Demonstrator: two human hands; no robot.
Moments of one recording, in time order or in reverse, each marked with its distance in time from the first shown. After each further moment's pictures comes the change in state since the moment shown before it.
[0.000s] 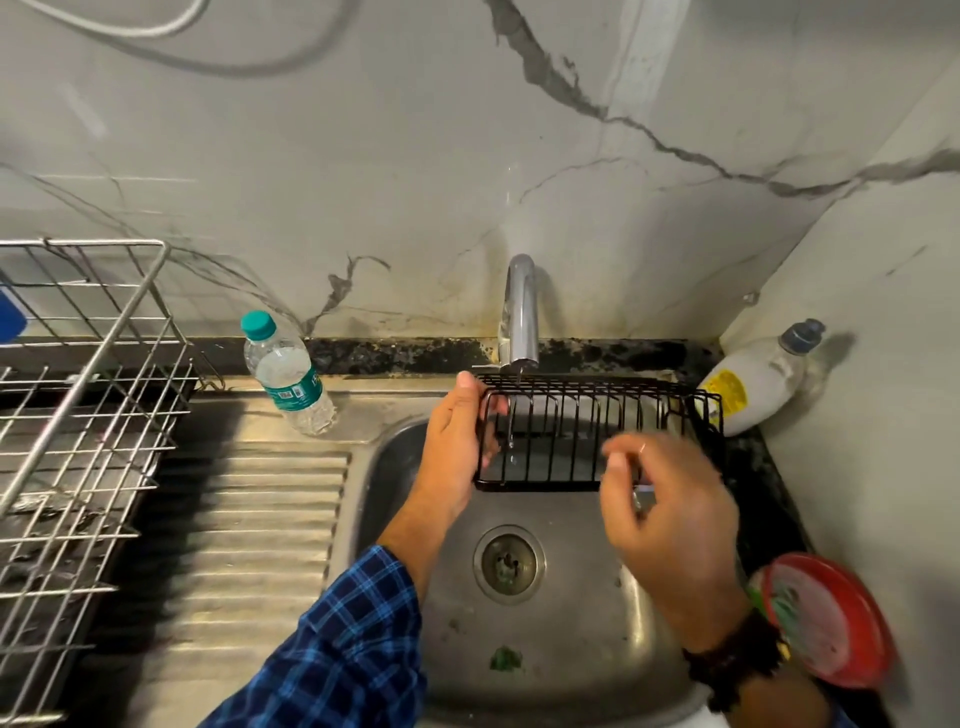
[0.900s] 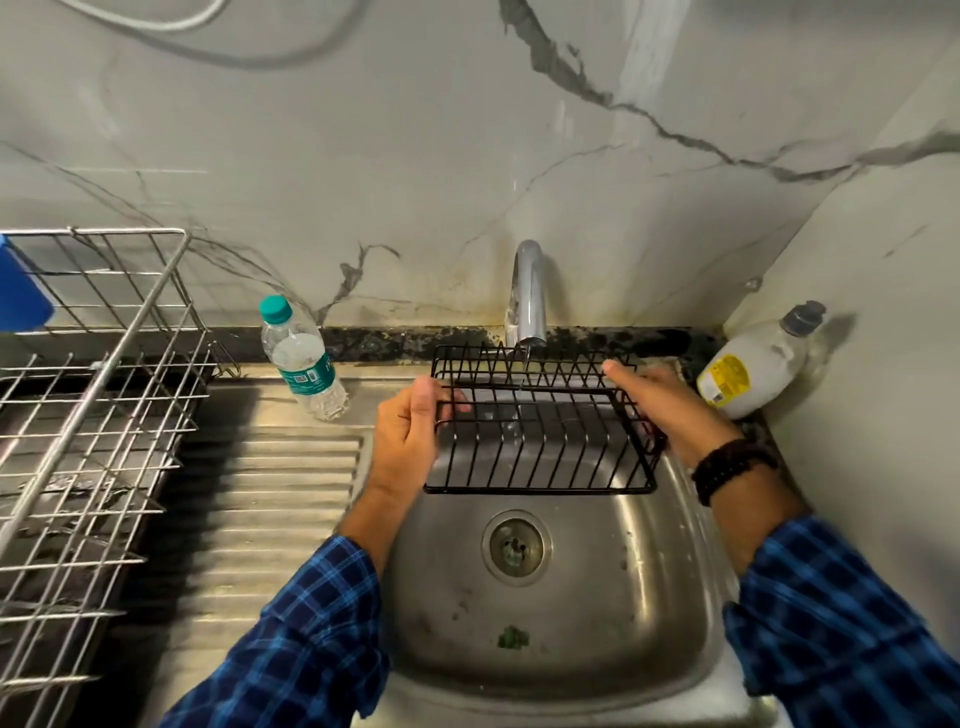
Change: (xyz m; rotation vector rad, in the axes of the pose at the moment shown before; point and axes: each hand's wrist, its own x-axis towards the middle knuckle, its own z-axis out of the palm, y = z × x) left_hand -0.010 -0.007 -0.062 0.314 0.083 0.359; right_hand 0.075 0.067 0.051 0.439 -0.558 0.947
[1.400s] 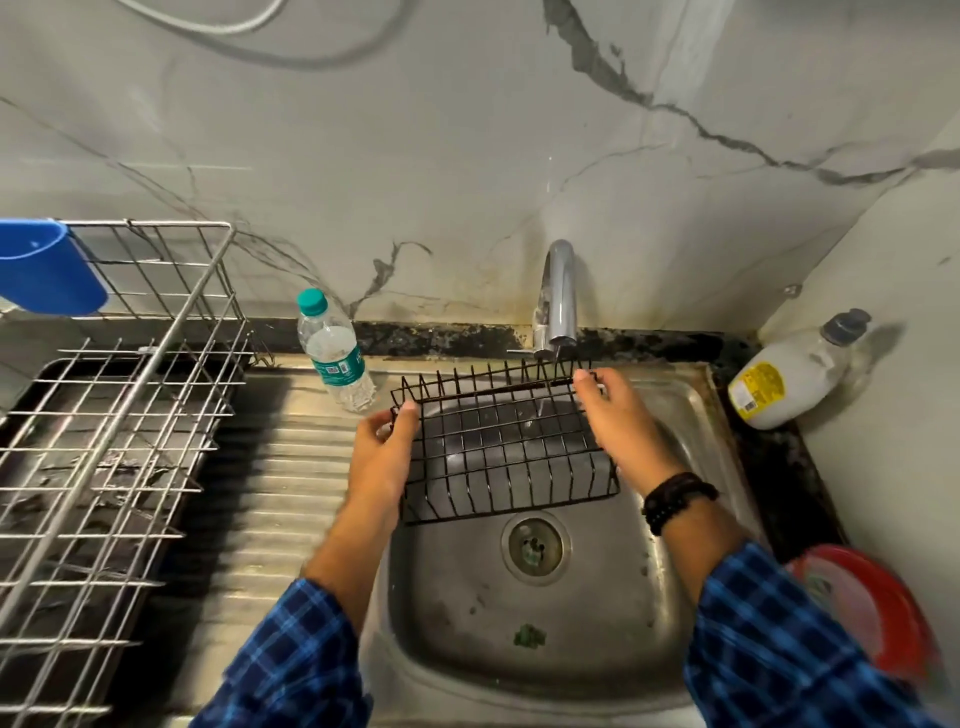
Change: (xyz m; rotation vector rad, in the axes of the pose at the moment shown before) left_hand -0.017 -0.010 -0.040 -0.003 0.270 -0.696; right_hand -0.023 -0.003 0.069 -0.054 -0.014 -0.266
